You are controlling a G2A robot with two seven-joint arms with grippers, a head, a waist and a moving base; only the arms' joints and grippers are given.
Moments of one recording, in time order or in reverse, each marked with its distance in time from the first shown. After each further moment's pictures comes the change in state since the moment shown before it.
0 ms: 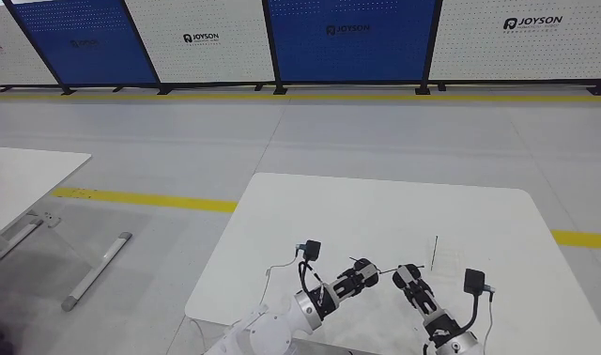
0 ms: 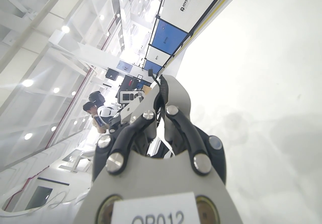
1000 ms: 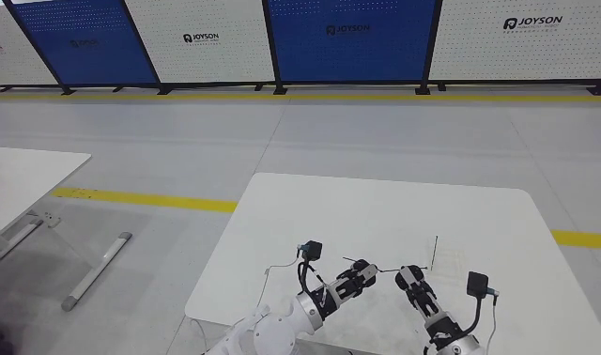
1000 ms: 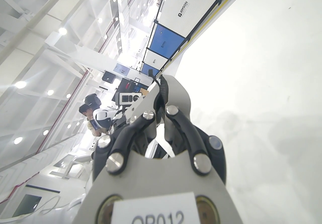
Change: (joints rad) left arm -0.005 0.002 0.018 -0.006 0.102 0.060 0.028; right arm -0.022 0.002 -0.002 -0.020 -0.039 0.003 -0.035
